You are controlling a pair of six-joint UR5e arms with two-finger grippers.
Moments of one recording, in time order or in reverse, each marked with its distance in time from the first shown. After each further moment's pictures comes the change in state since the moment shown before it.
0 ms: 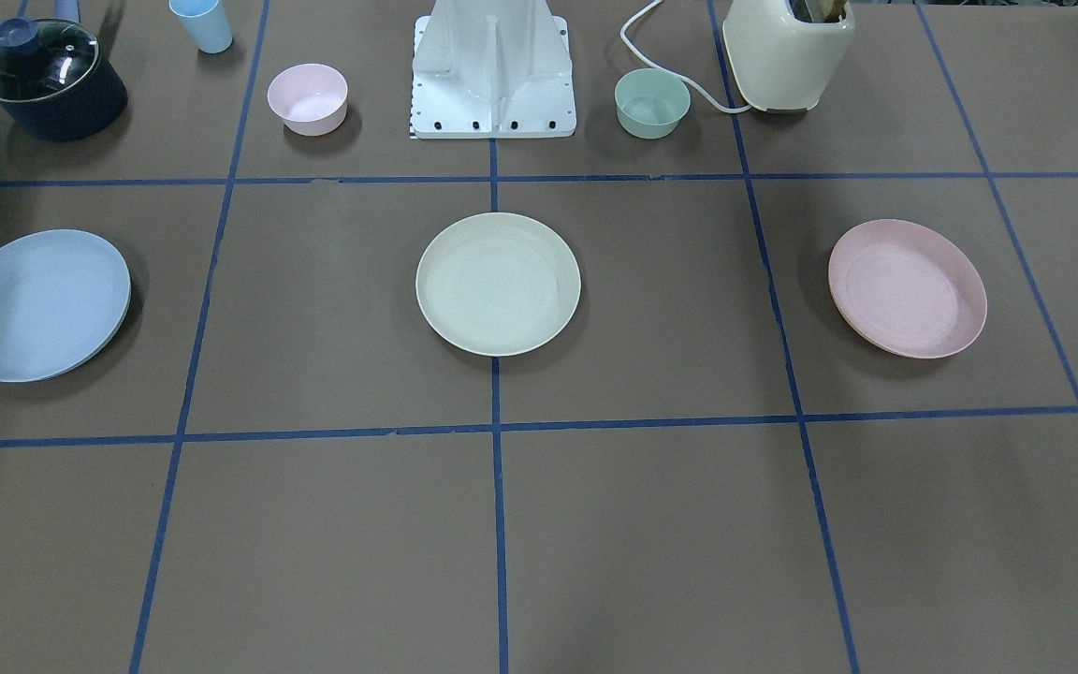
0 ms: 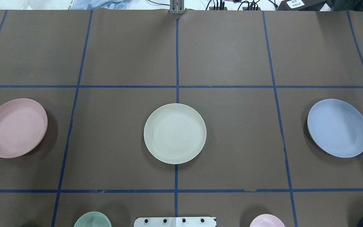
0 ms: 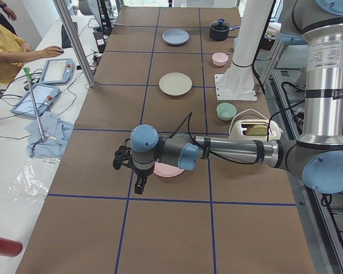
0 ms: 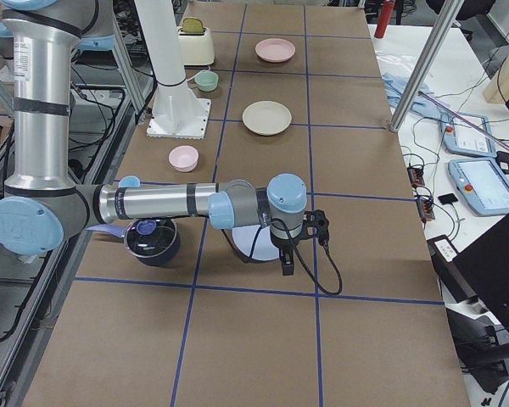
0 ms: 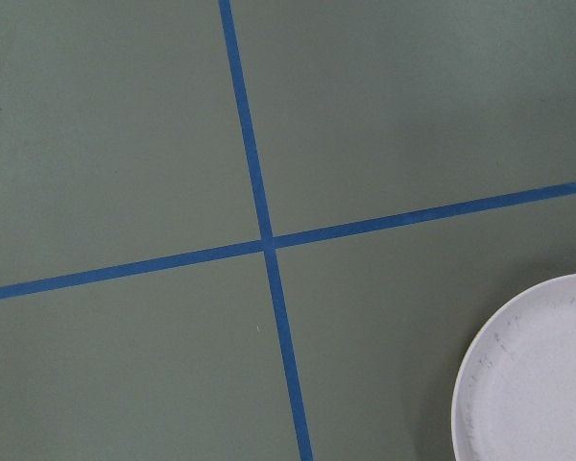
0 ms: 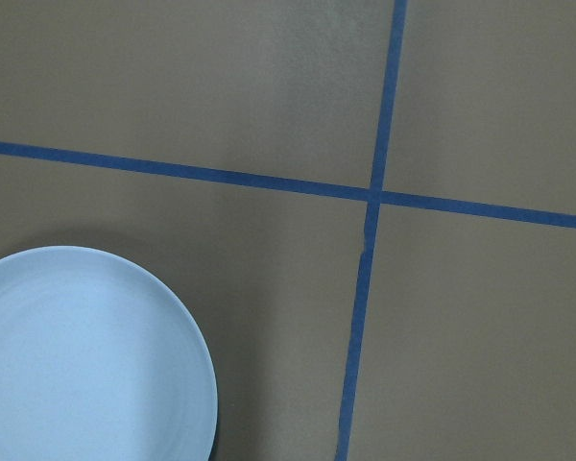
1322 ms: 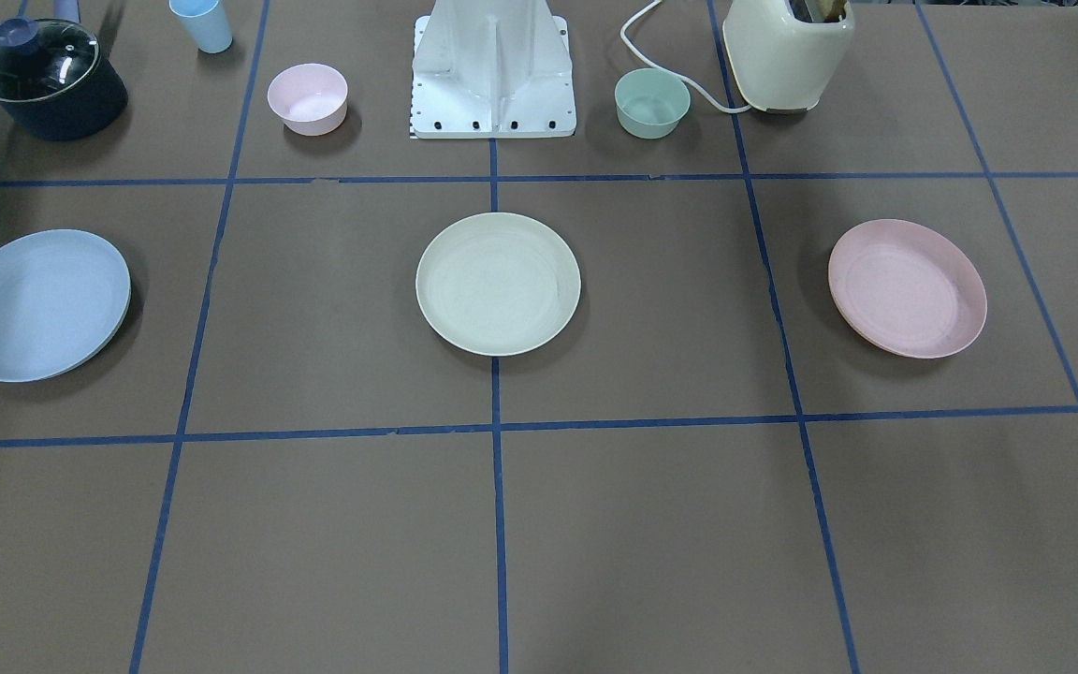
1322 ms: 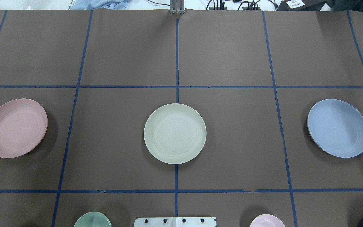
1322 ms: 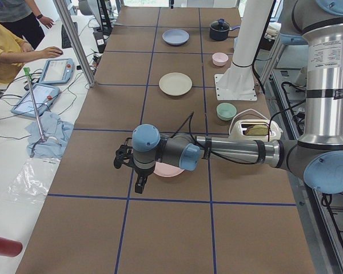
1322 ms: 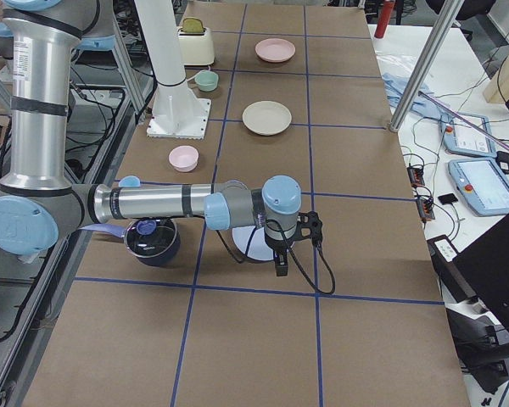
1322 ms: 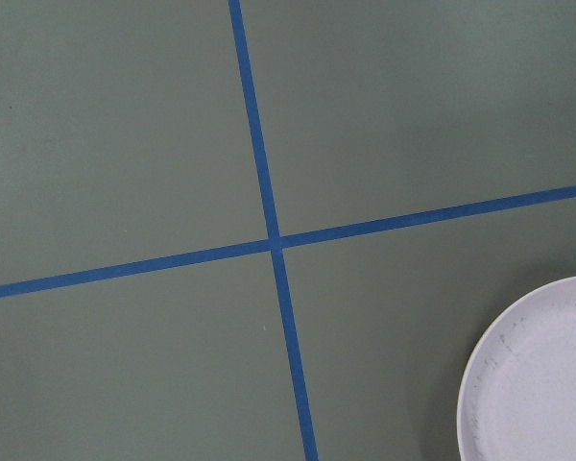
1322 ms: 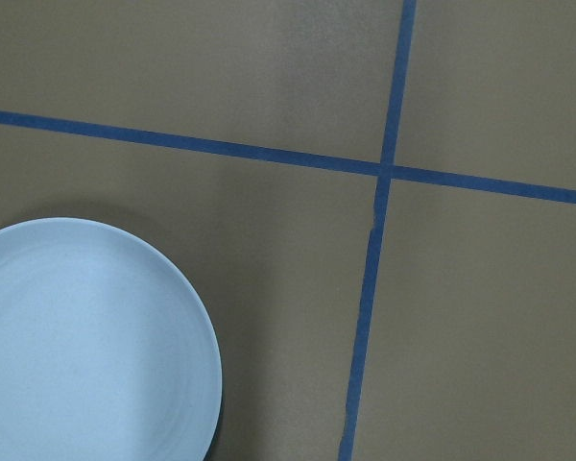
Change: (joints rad) left arm 0.001 0.005 -0.007 -0.023 -0.003 -0.003; right arm -0.028 -0.023 0.014 0.010 0.005 0.006
